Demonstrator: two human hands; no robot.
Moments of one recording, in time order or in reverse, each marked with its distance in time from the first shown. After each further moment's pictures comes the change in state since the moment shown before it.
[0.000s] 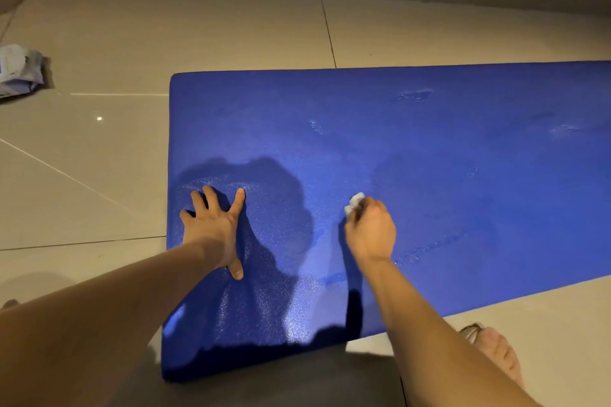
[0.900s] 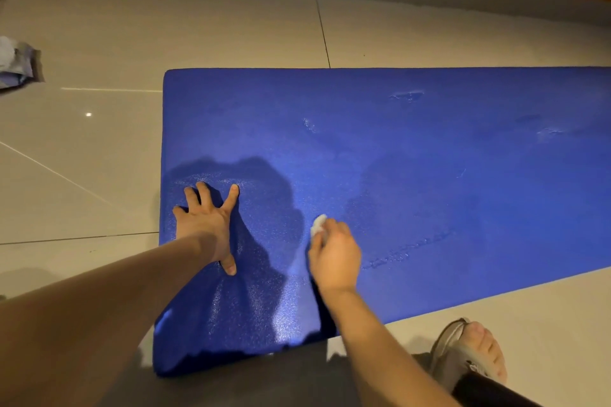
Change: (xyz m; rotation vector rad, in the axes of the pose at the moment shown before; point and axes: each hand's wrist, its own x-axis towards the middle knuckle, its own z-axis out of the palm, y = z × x) left_hand -0.004 0.001 -0.004 -0.017 0.005 -0.019; right_hand -0.063 -0.013 0.025 -0.009 -0.012 -0.141
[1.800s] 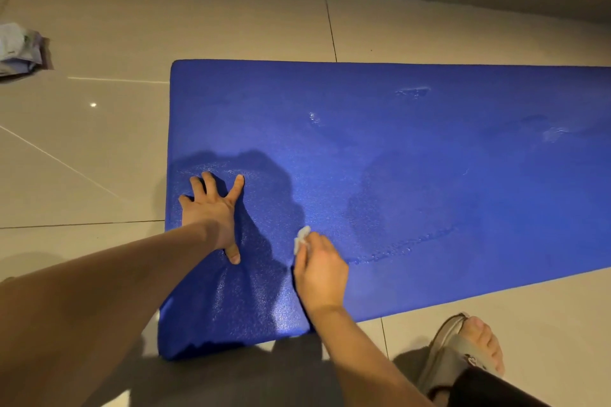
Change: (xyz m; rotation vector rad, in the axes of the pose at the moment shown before) left_hand -0.003 -0.001 -0.002 -0.010 0.002 0.002; right_hand -0.045 -0.012 0.012 -0.016 -0.012 -0.091
